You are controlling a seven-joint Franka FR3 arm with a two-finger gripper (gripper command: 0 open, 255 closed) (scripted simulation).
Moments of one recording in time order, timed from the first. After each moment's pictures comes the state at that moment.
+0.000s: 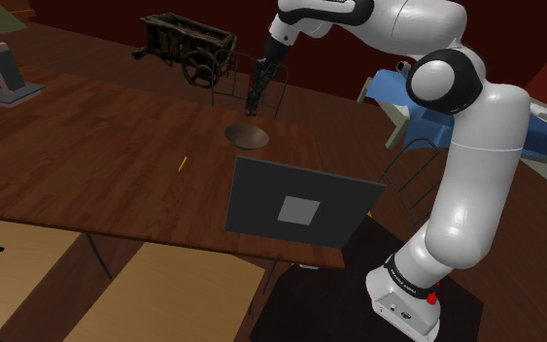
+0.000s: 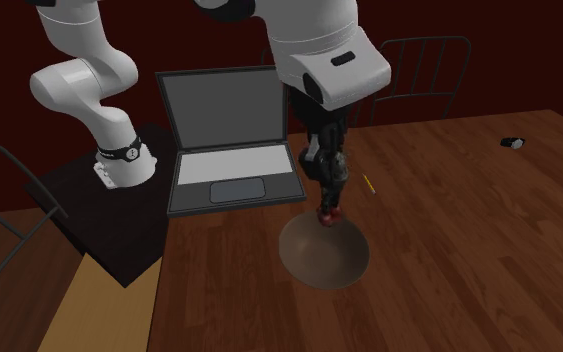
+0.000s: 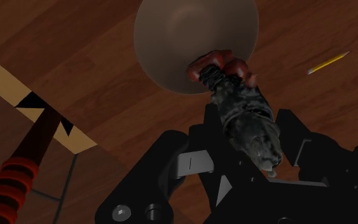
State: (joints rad) arm -0.05 0.42 -0.02 -1.31 0.25 1.84 -0.32
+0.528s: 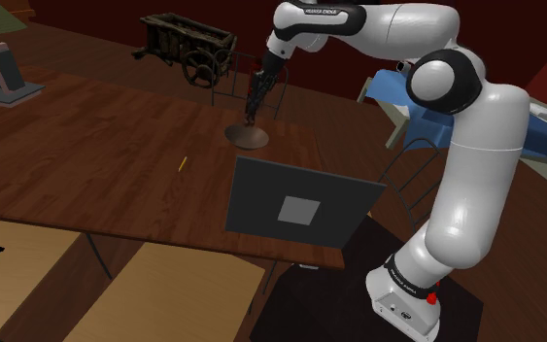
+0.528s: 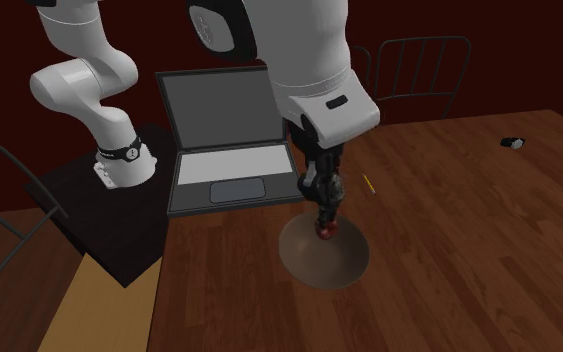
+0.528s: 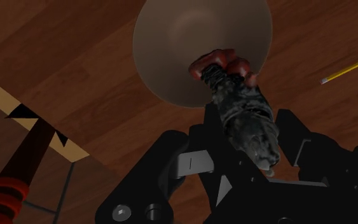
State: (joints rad) arm -0.05 0.43 -0.02 -1.41 0.25 1.93 -0.34
